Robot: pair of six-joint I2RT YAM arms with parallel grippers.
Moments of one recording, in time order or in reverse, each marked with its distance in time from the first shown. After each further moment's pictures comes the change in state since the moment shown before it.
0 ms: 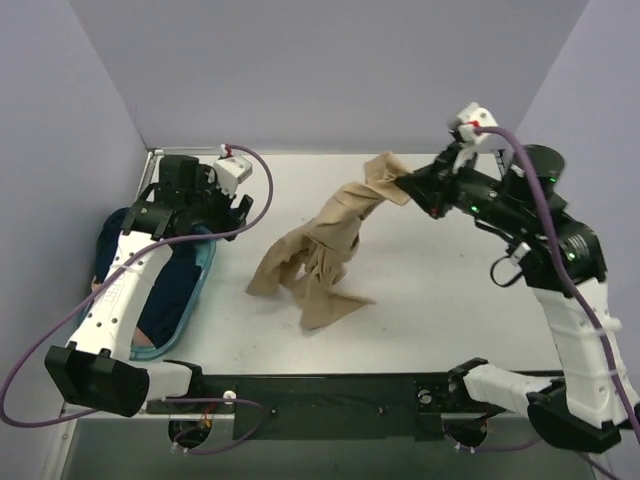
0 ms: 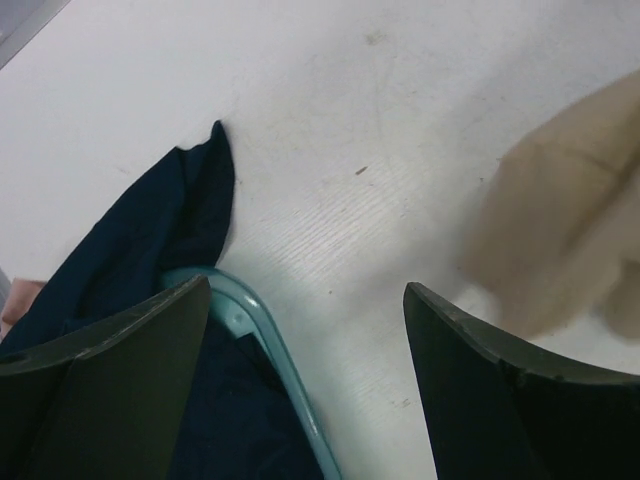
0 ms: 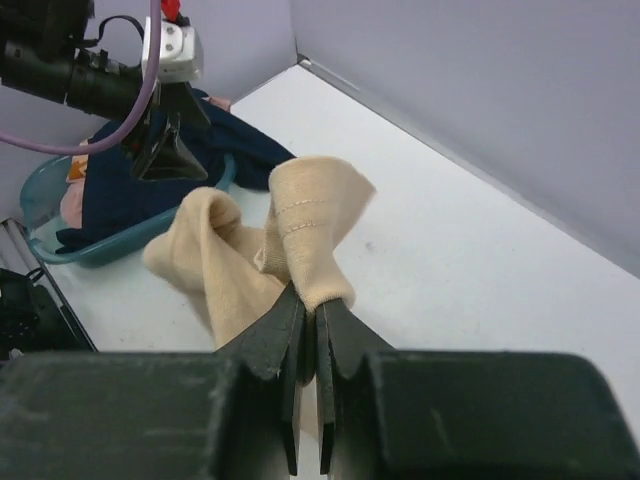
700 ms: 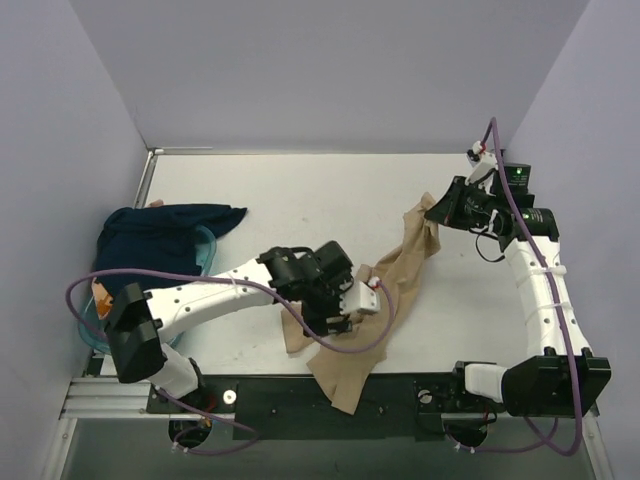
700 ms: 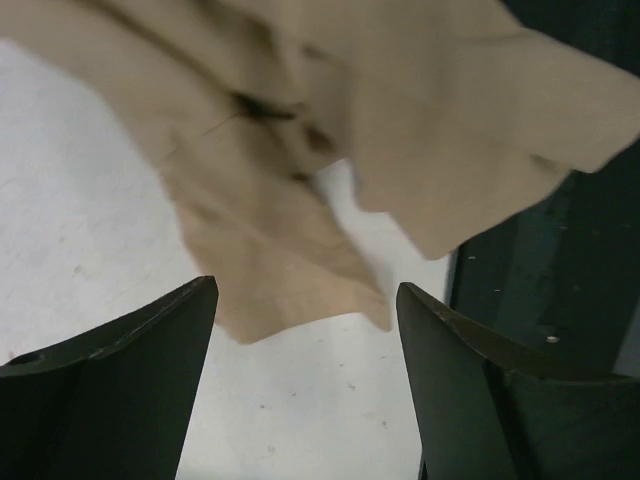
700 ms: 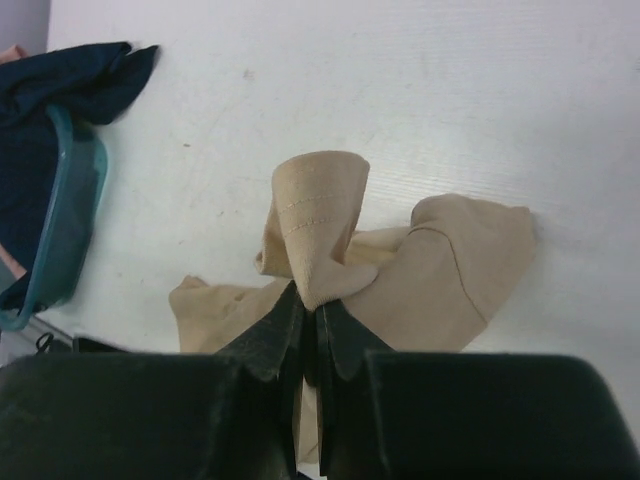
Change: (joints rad) left arm -0.804 0.229 -0.091 -0.100 -0.023 0.098; right arm -0.521 0.033 -0.476 0.019 -0.198 0.220
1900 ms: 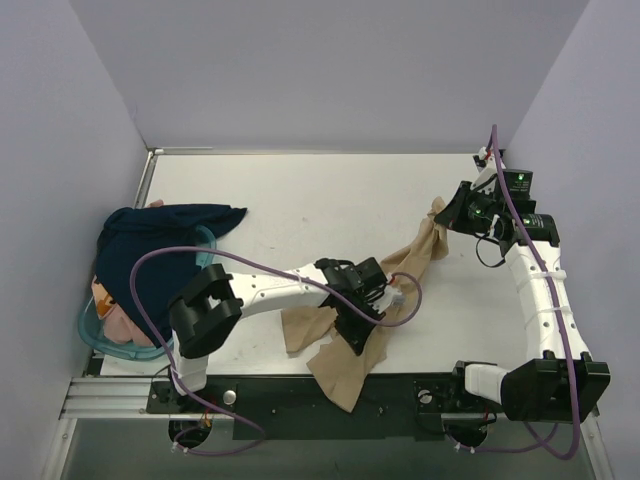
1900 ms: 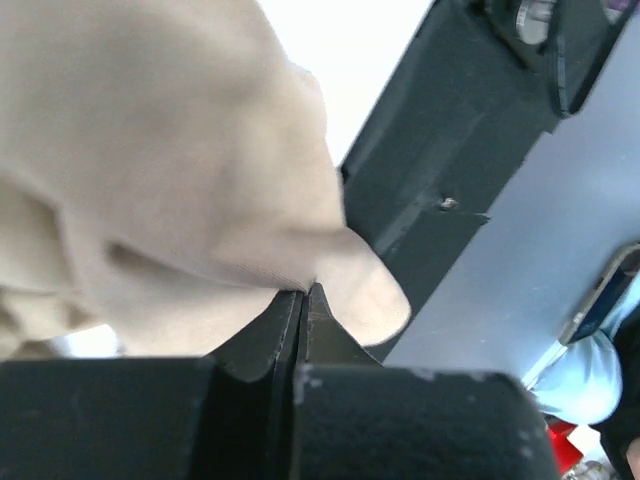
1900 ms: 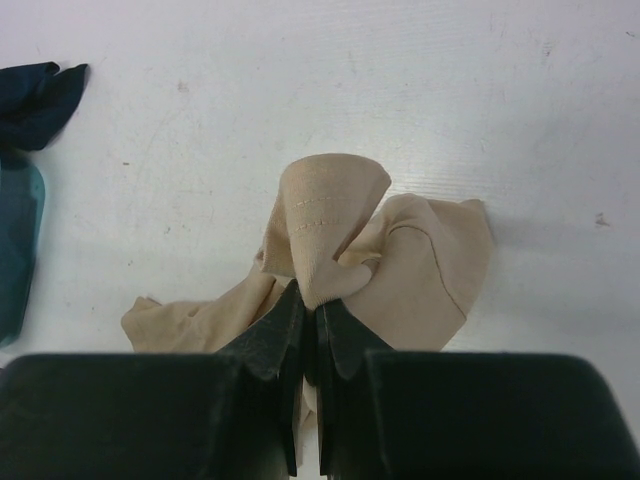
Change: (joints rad) left arm -0.142 0.381 0.097 0.176 0.264 -0.759; right arm -0.039 -0.021 -0.049 0.014 0.145 -0.008
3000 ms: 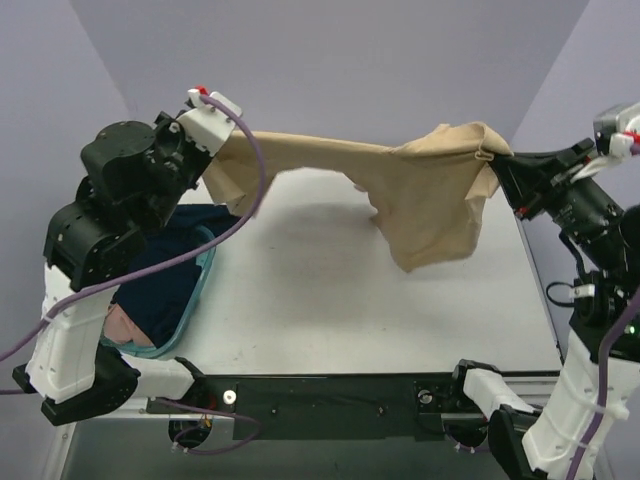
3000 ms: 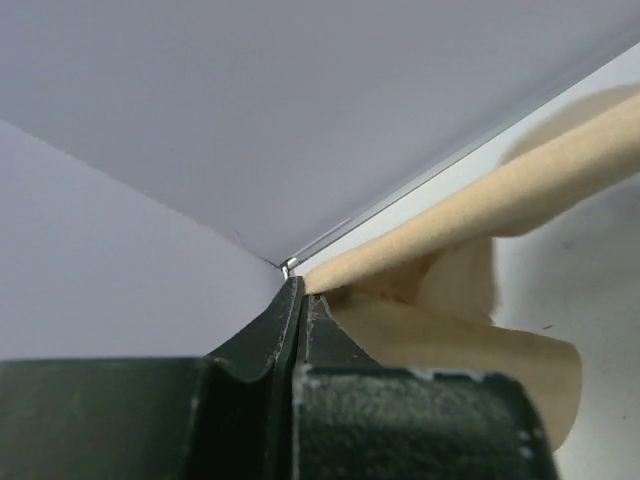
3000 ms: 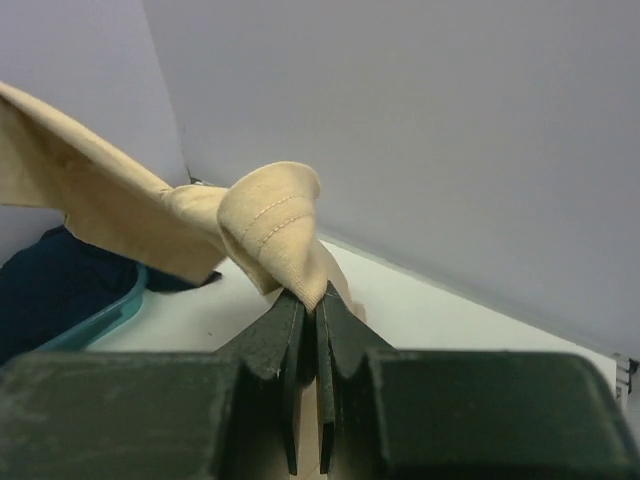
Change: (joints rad) left arm 0.444 -0.564 0.786 -0.256 -0.956 0.833; right arm -0.143 -0.179 0.707 -0.023 -0.319 -0.093
